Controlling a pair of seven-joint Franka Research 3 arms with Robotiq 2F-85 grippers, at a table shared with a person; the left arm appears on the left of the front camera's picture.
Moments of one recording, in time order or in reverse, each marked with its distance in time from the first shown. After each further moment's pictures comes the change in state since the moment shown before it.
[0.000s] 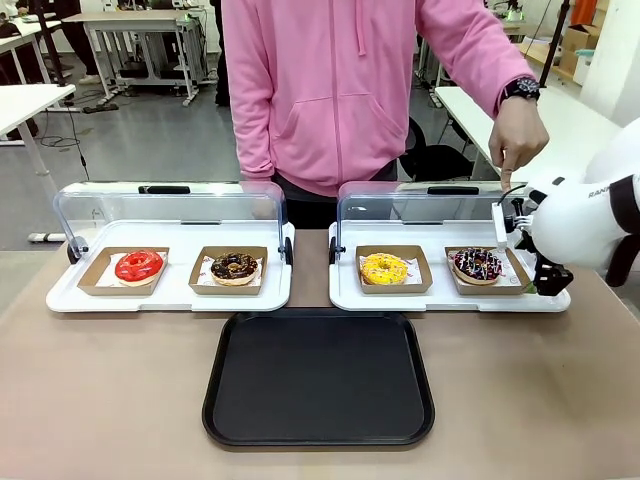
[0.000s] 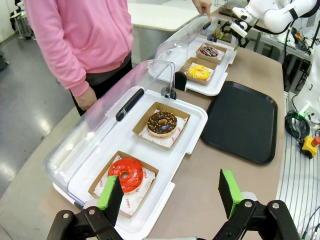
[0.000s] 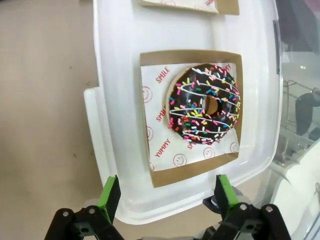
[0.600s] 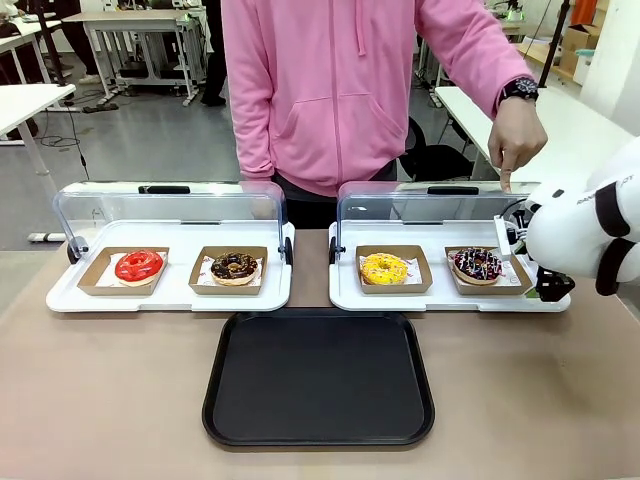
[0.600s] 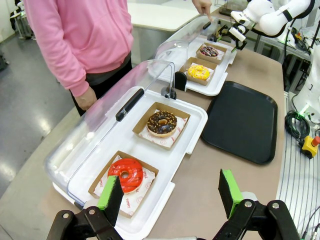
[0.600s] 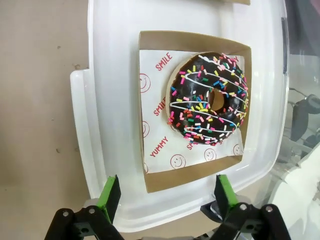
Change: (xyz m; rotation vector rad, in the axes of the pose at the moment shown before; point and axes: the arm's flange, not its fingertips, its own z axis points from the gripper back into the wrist) left arm 0.000 0.000 0.000 0.000 0.000 0.000; right arm -0.013 0.001 -0.025 -0.018 -0.004 0.057
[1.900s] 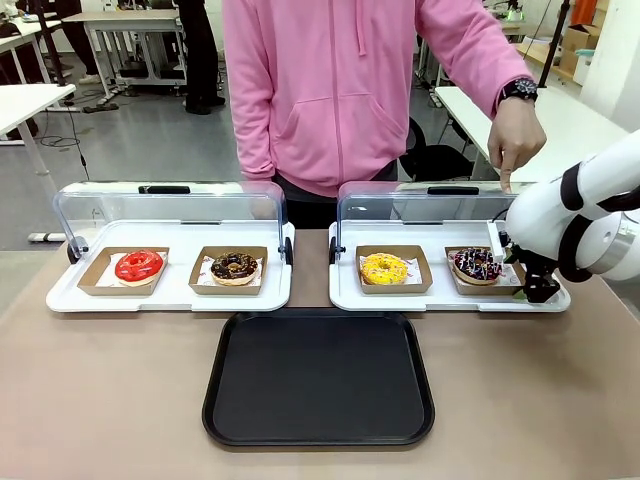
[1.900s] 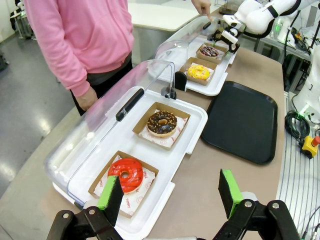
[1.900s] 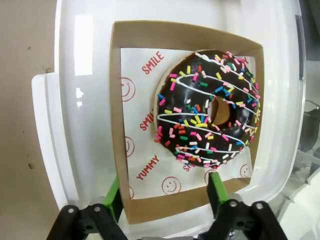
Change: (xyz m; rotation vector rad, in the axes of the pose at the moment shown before) left arm 0.000 0.000 0.000 0.000 0.000 0.000; right arm -0.008 -0.018 -0.041 0.056 -0.046 -0.001
